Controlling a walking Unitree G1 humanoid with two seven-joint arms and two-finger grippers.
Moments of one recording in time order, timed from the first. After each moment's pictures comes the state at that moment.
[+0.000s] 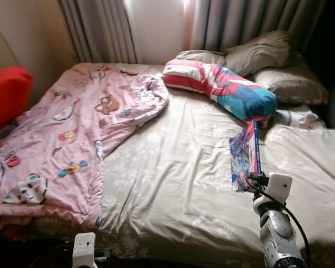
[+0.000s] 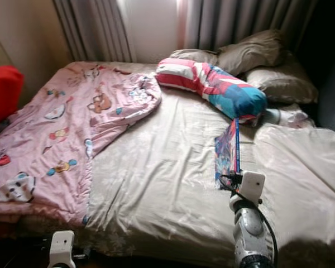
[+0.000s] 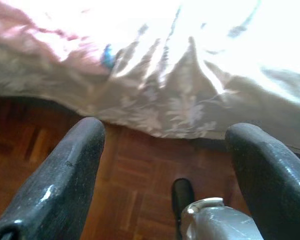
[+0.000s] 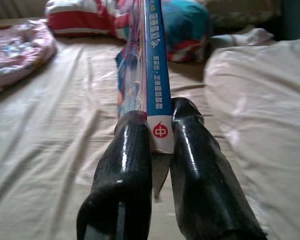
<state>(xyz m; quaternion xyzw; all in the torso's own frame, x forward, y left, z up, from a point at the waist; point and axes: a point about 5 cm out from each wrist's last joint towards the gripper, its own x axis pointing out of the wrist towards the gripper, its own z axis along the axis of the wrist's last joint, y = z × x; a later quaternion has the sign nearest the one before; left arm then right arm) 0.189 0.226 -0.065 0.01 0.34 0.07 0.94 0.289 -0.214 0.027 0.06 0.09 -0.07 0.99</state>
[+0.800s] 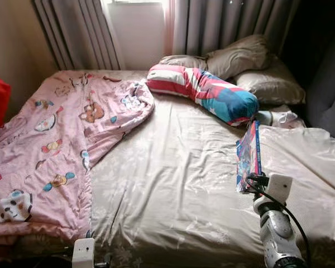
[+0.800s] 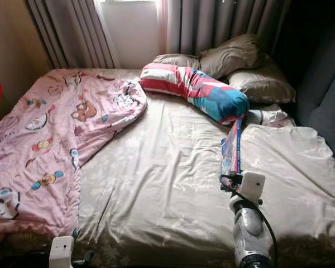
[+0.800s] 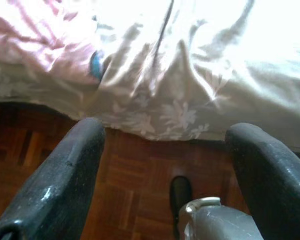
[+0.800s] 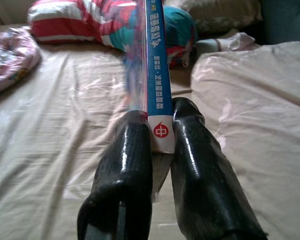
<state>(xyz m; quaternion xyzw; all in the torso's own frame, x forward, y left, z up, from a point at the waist) 0.179 0.227 -0.072 0.00 0.36 0.07 0.93 0.289 -0.215 0.026 0.05 0.09 -0.08 0.99</state>
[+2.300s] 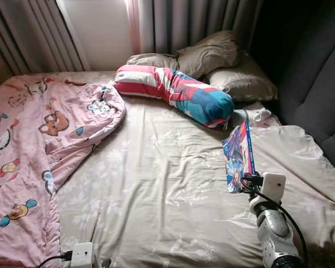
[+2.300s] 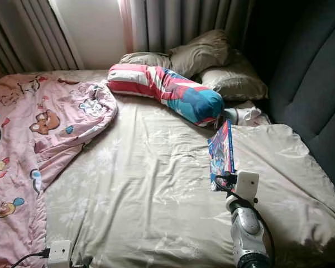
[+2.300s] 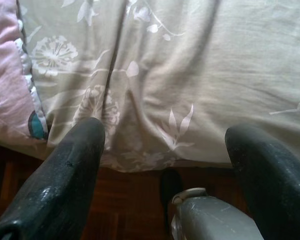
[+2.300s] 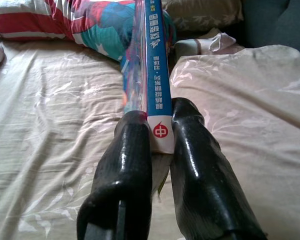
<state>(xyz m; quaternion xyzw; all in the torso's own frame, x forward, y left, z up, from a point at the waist) 0.169 0.229 -0.076 0.00 0.38 0.08 0.92 0.292 -0.207 0.024 0.04 0.10 -0.05 0.99</state>
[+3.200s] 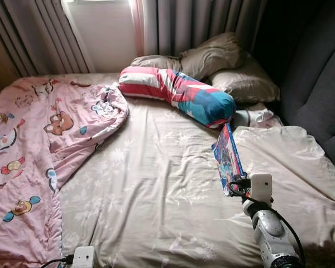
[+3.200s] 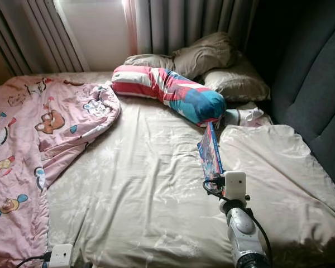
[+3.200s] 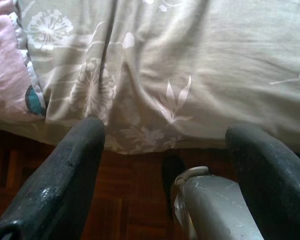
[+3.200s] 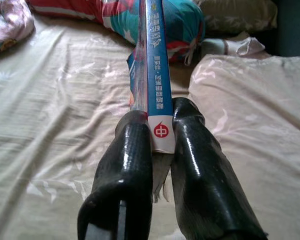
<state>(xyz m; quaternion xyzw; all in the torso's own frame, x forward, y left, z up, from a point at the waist) 0.162 0.229 -0.081 0.01 0.41 0.07 0.91 0.291 -0.196 0.019 -0.02 0.13 0.01 0.99</state>
